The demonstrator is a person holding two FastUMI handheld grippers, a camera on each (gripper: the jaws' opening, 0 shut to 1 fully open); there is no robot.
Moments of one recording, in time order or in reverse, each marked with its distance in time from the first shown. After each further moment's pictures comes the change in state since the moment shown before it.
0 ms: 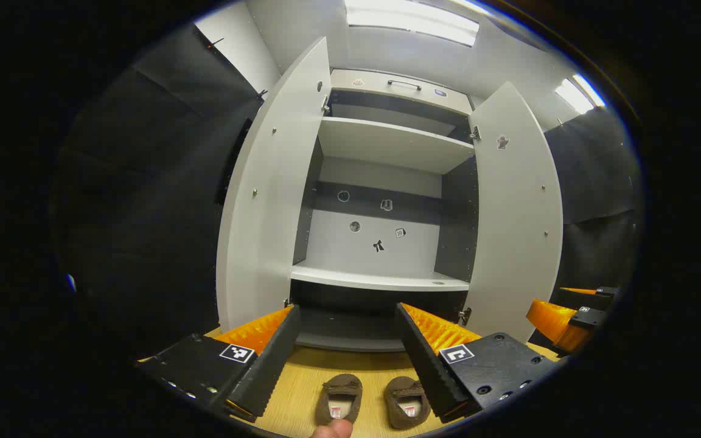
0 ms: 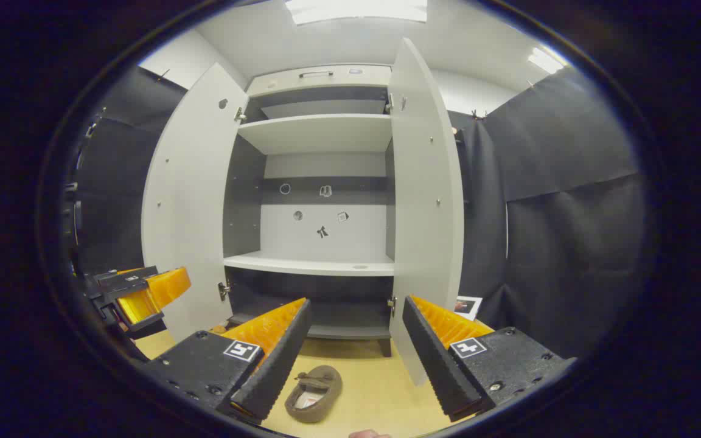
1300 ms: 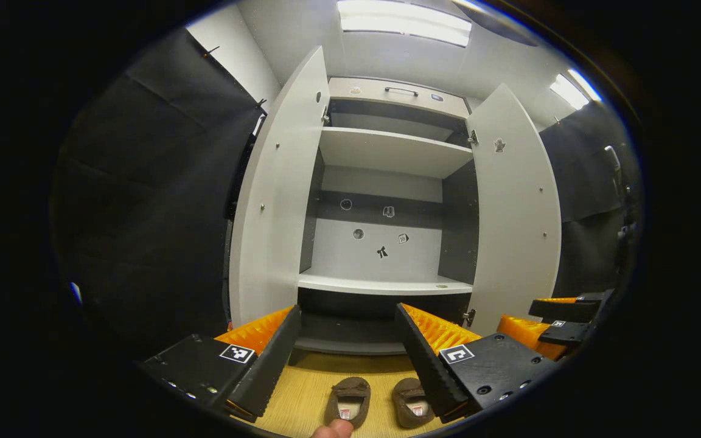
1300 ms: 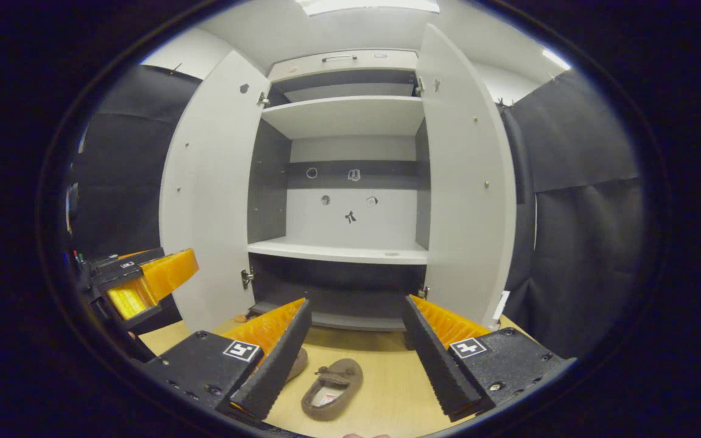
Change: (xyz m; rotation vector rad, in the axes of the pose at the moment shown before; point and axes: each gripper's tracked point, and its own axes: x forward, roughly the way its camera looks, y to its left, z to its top) left arm -0.011 0.010 0.008 0.031 -0.014 0.013; right arm 0.023 0.046 -0.029 0.006 0.118 0.157
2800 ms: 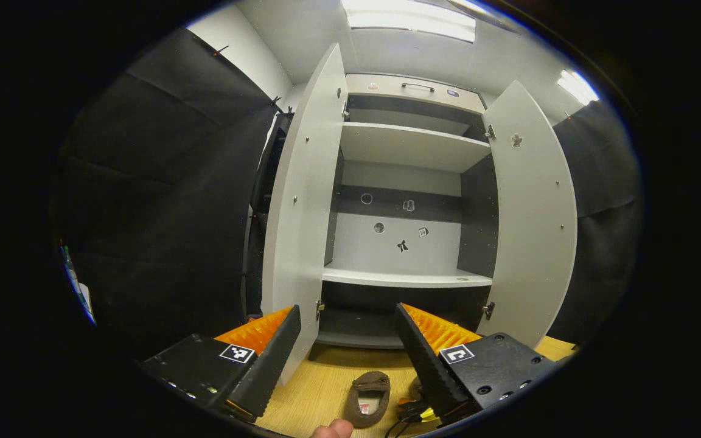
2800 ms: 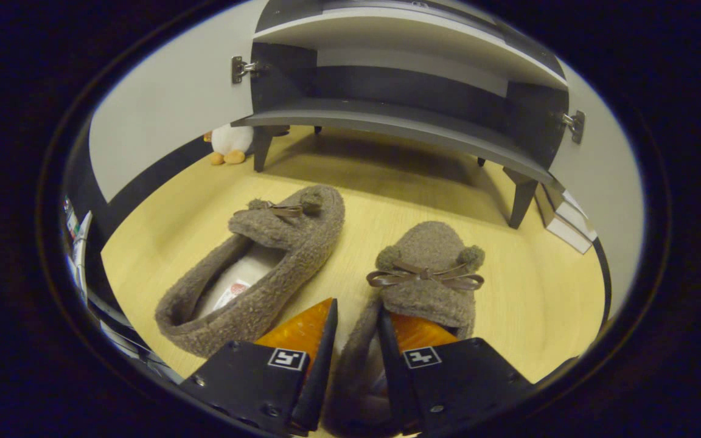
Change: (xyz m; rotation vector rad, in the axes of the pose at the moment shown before) left arm -0.008 0.031 -0.013 0.004 0.026 0.073; right arm 0.128 0.040 -0.294 -0.135 0.707 0.015
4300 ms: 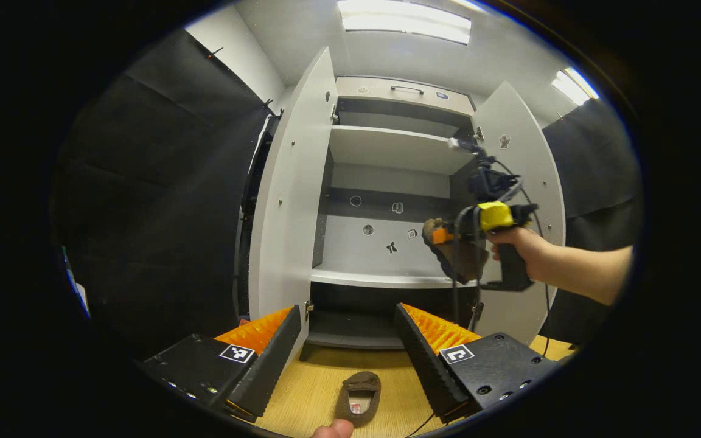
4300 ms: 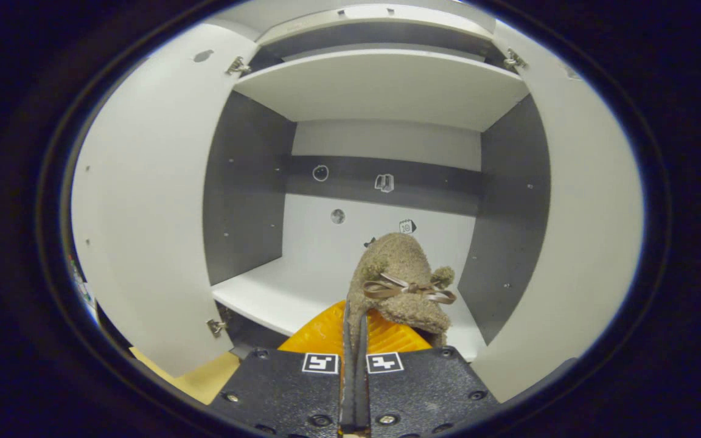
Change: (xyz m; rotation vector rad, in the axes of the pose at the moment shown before) left arm -0.006 -0.017 0.000 0.011 -0.019 -0.035; right arm -0.185 -0.098 0.413 -0.018 -0.600 -0.014
